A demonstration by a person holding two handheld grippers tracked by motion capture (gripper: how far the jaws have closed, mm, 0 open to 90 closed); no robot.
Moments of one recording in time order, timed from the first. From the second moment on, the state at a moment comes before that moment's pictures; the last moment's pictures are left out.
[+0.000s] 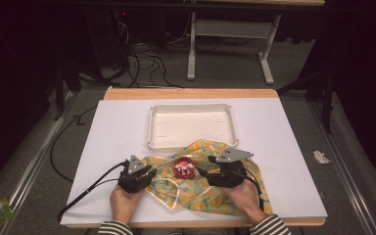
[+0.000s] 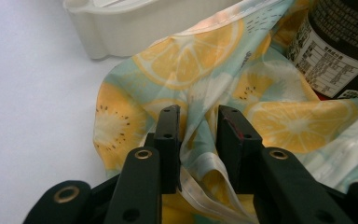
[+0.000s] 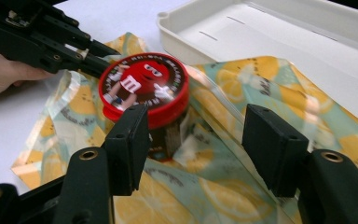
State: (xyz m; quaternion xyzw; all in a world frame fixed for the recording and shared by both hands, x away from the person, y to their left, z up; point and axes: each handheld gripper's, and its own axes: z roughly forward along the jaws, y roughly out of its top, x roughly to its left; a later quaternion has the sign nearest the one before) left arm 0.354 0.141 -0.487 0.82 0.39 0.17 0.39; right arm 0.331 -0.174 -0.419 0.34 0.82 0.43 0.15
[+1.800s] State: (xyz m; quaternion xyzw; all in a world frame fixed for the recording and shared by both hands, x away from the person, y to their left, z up) left arm 0.354 0.141 -0.487 0.82 0.39 0.17 0.39; right arm 0.353 -0.105 -0.439 0.31 0.85 0.39 0.15
